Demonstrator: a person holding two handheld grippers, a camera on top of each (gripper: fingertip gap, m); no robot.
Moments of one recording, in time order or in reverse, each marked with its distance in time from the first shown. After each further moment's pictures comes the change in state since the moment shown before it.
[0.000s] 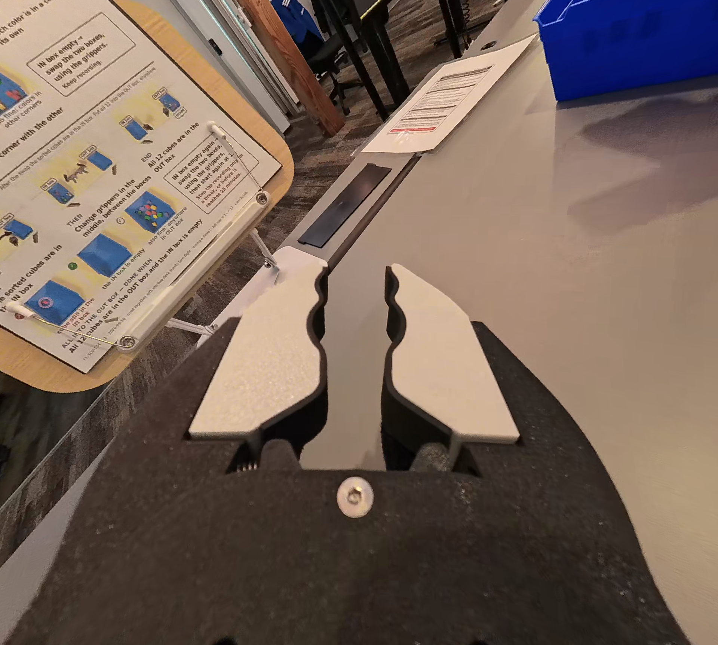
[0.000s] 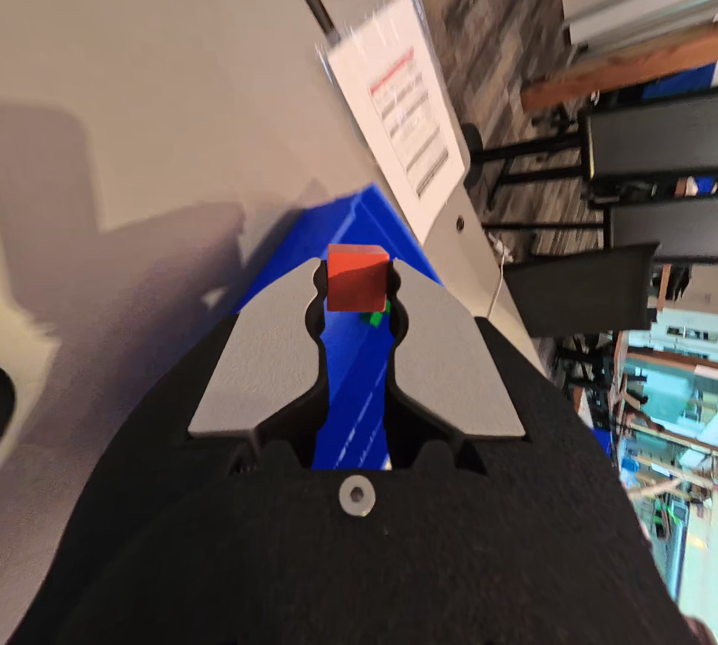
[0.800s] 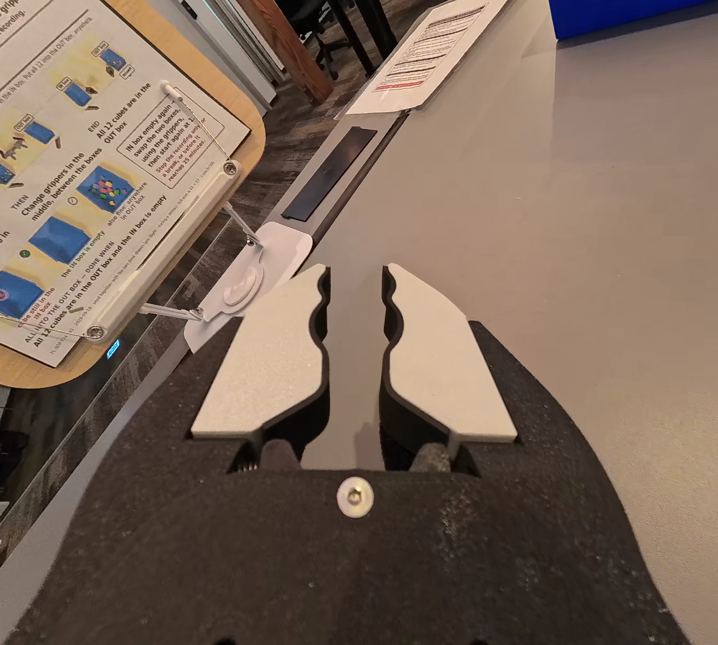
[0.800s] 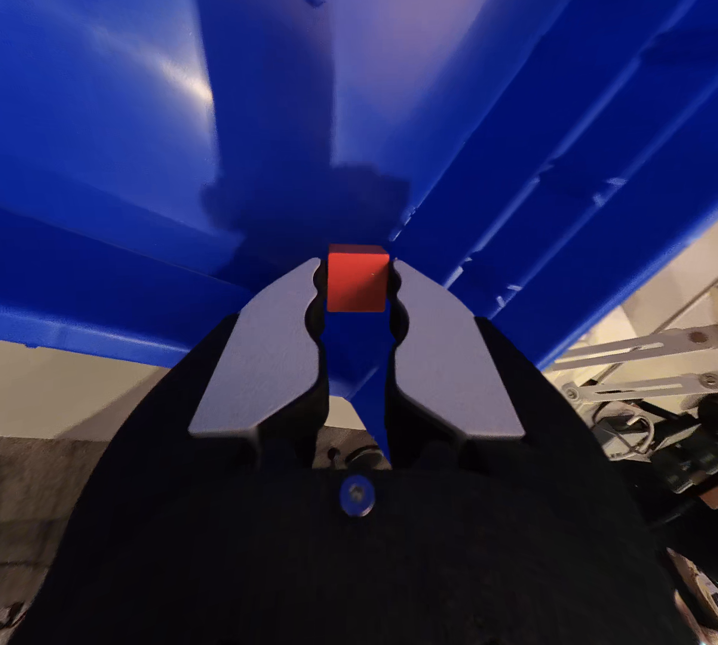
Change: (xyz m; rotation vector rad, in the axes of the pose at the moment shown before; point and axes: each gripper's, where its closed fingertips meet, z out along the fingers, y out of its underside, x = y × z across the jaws) left arm 0.016 0.023 0.012 -0.081 0.028 0.041; right arm -0.053 0.264 0.065 -0.492 -0.481 0.186
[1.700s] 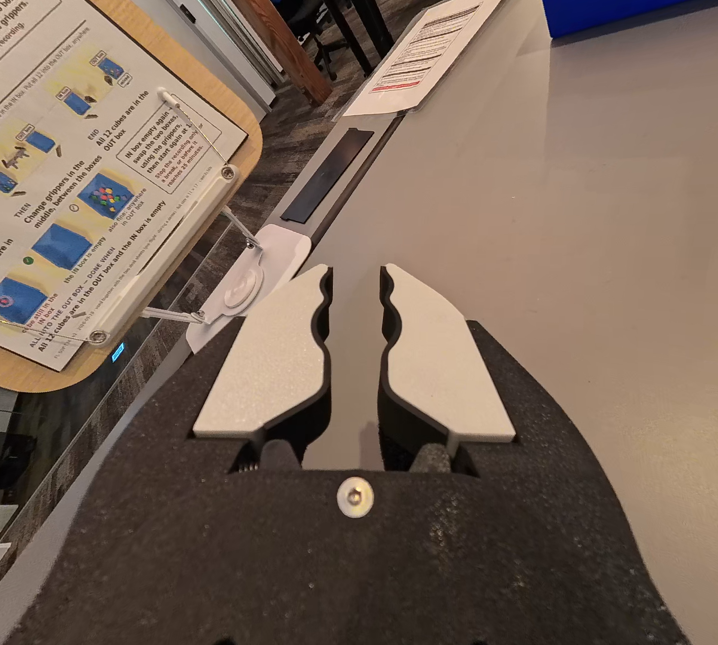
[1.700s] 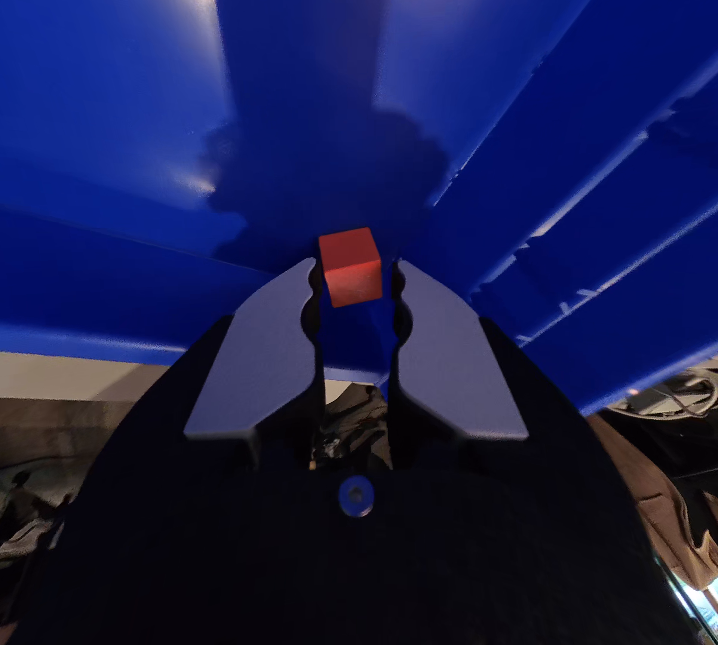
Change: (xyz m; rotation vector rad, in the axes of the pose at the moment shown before) left arm 0.003 -0.002 -0.002 0.001 0.001 0.017; right arm -0.012 0.020 0.013 -0.190 -0.096 0.074
